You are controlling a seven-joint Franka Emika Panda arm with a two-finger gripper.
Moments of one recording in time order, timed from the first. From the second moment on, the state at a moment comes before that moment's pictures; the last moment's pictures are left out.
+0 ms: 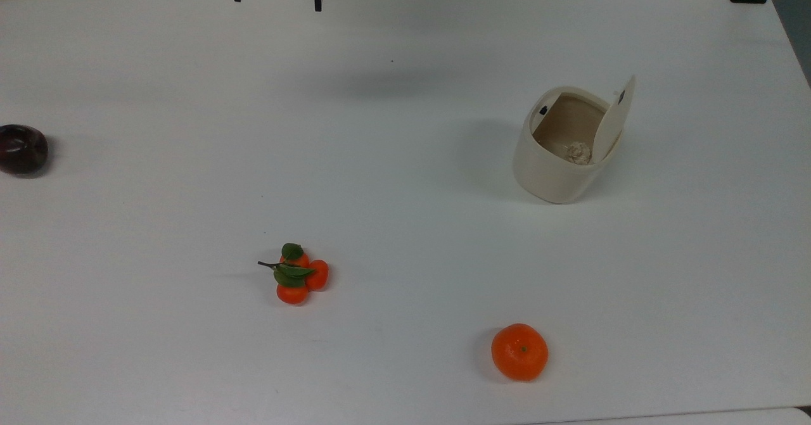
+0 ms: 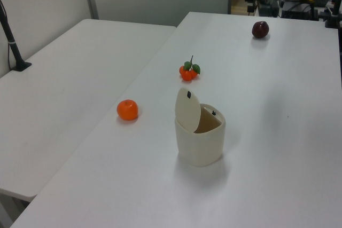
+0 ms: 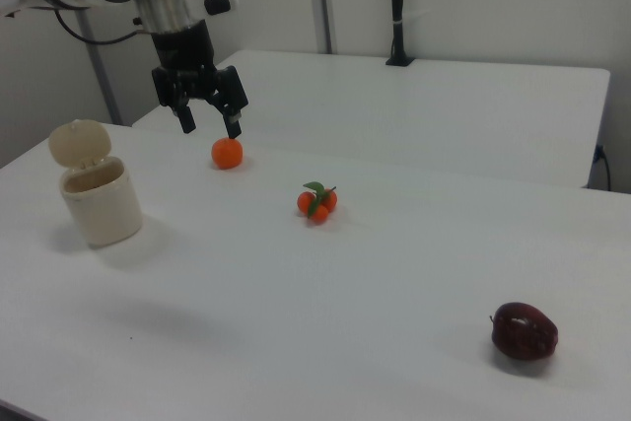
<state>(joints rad) 0.08 0.13 -0.07 -1.45 -0.09 1.58 0.00</state>
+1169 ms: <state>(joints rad) 0.08 0.12 -0.07 -1.45 -0.09 1.58 0.00</state>
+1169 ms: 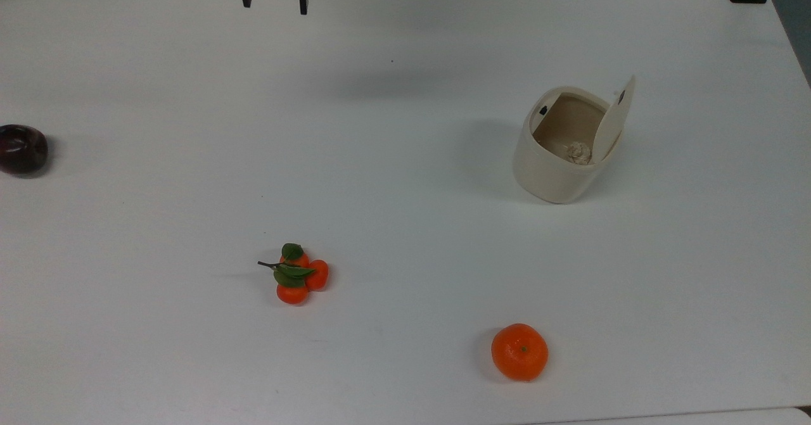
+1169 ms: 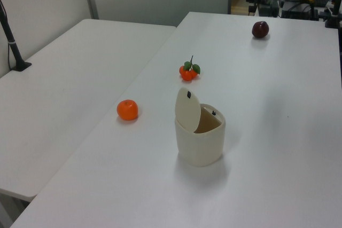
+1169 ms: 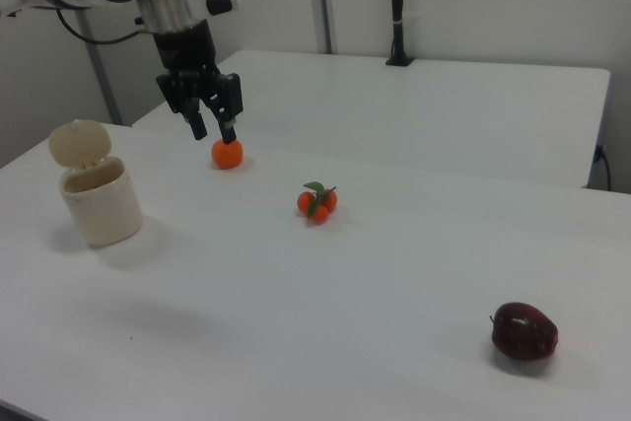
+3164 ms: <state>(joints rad) 0.54 0.29 -0.03 -1.46 0.01 2.23 0.01</state>
